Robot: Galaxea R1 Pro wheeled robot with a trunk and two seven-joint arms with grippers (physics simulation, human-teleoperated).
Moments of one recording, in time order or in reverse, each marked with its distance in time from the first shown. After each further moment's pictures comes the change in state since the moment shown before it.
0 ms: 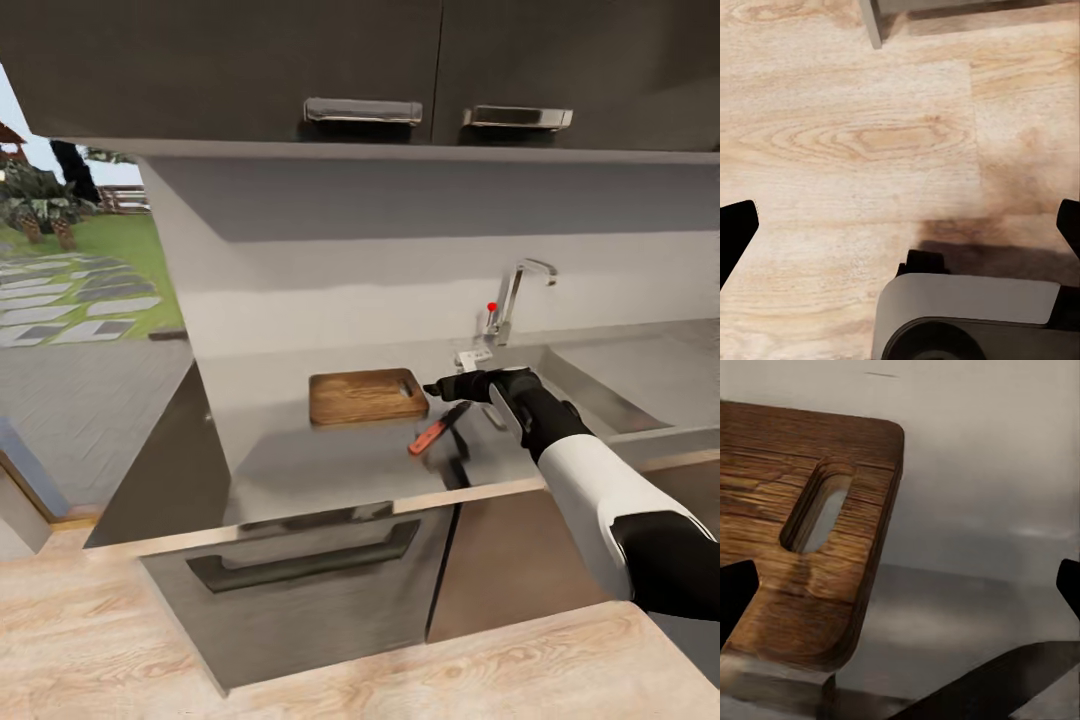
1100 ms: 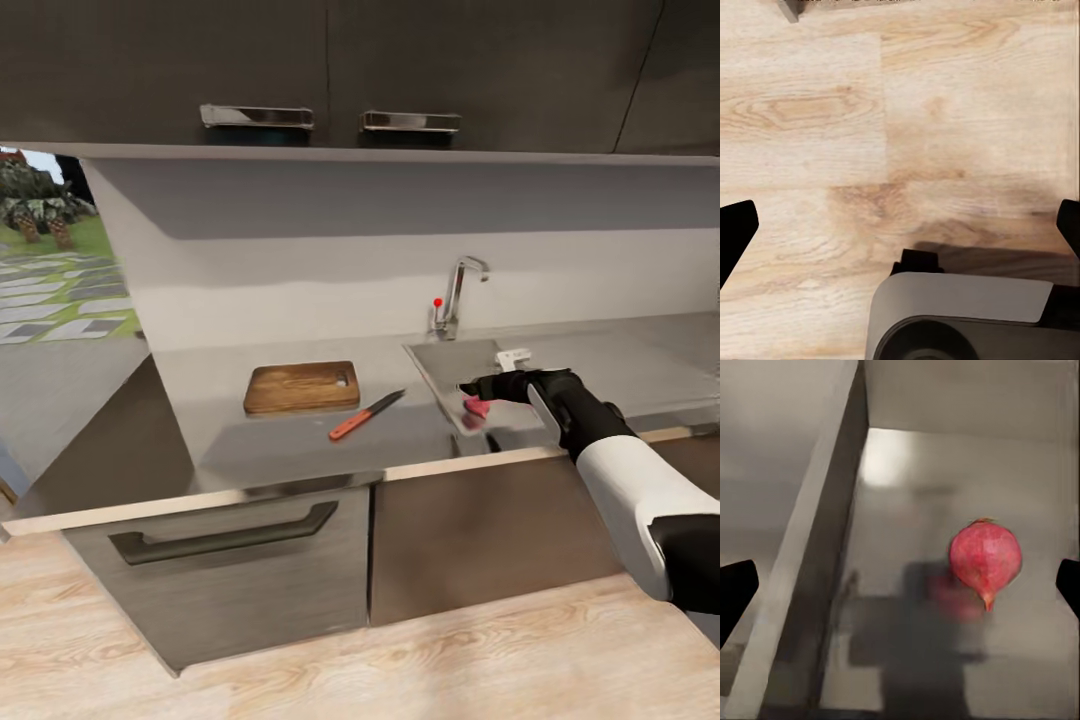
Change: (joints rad) left arm 0.000 -0.008 0.000 0.000 0.000 0.000 0.000; right arm 0.000 -0.119 -0.007 0.003 0.001 -0.007 0.001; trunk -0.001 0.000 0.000
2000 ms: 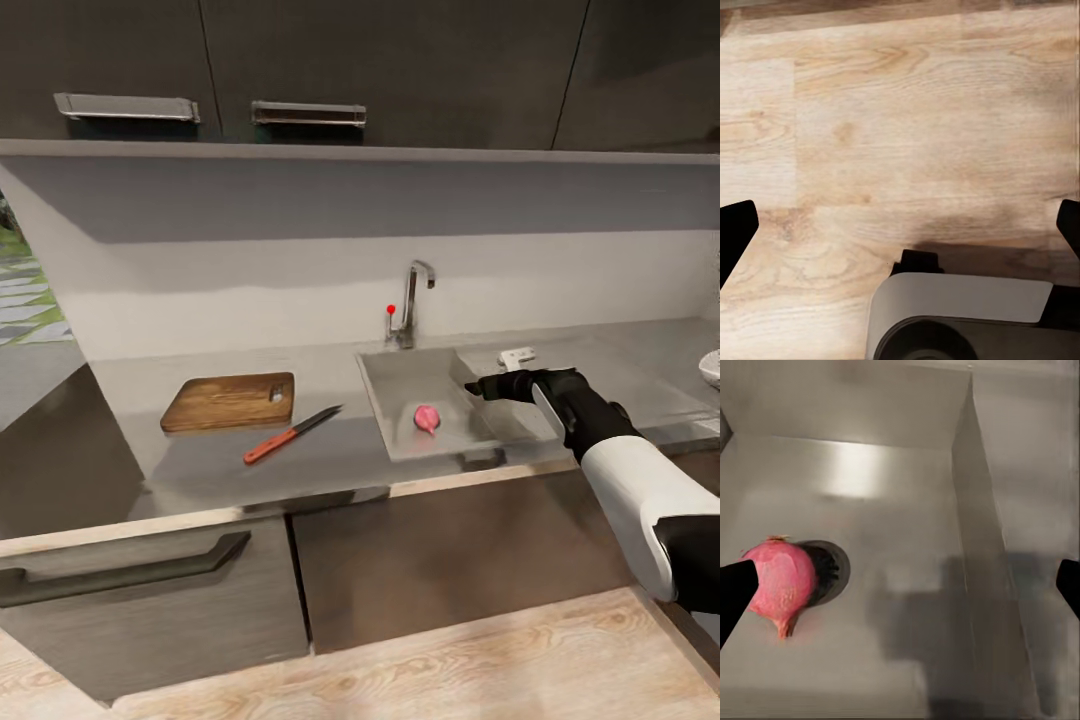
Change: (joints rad) left arm 0.000 0.000 0.000 0.000 0.000 0.000 0.000; right arm 0.000 -0.015 0.000 -0.003 0.000 -0.001 -0.003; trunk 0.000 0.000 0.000
